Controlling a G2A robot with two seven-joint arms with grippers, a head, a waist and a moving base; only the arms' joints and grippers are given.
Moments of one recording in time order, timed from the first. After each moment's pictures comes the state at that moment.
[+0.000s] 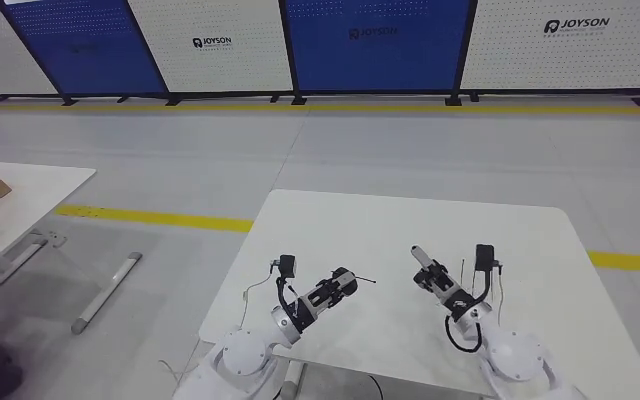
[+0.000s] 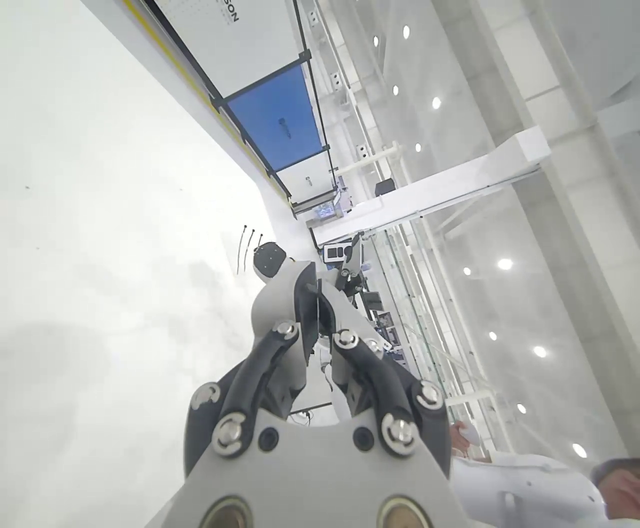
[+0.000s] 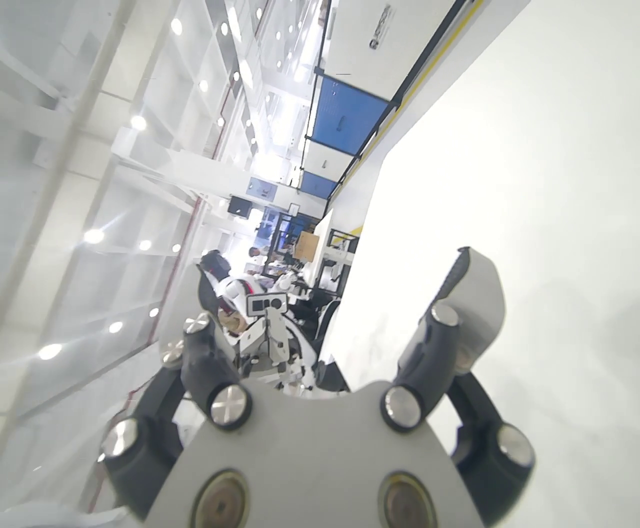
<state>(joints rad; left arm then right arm) 1.69 -1.17 -1.27 -1.81 -0.13 -0.25 -0.33 -1.38 -1.16 1.11 -1.64 0.05 -0.05 0.27</state>
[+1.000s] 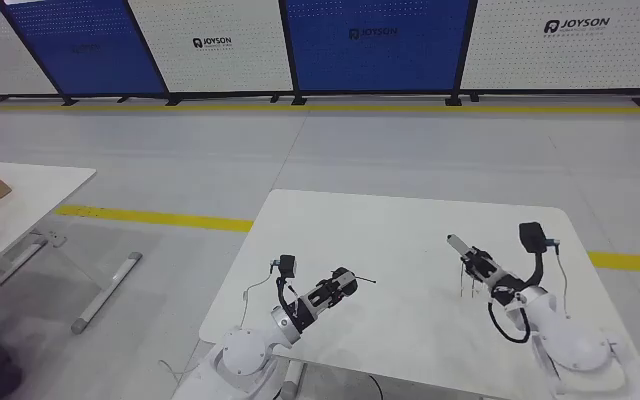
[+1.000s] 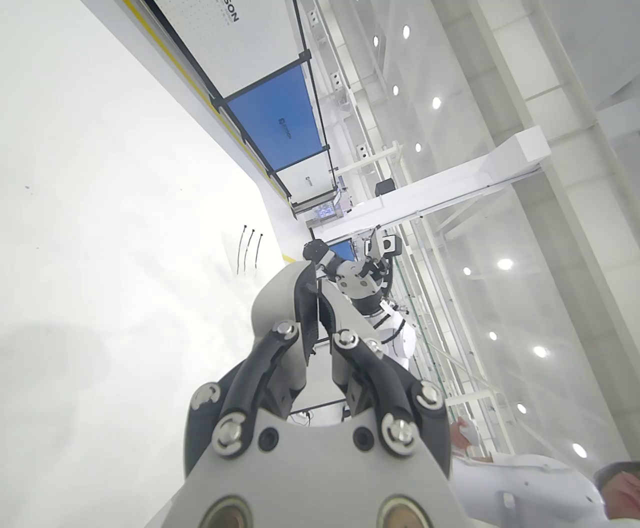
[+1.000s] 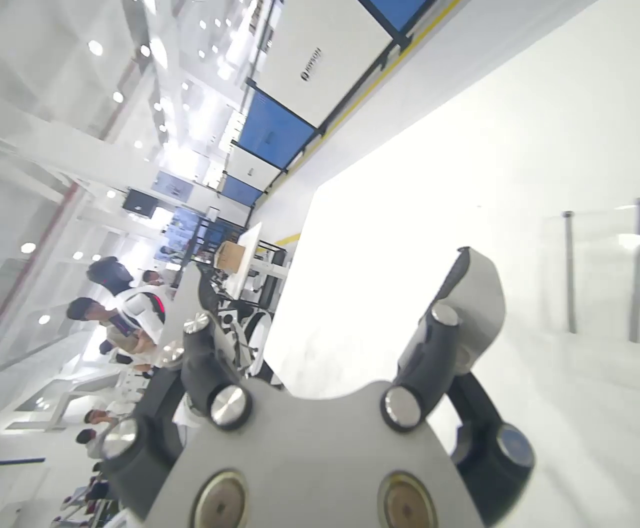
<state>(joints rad) 1.69 -1.17 -1.27 -1.81 -0.13 -0.25 -0.33 -1.38 -1.10 1.35 -1.84 -0.23 0.26 0.60</state>
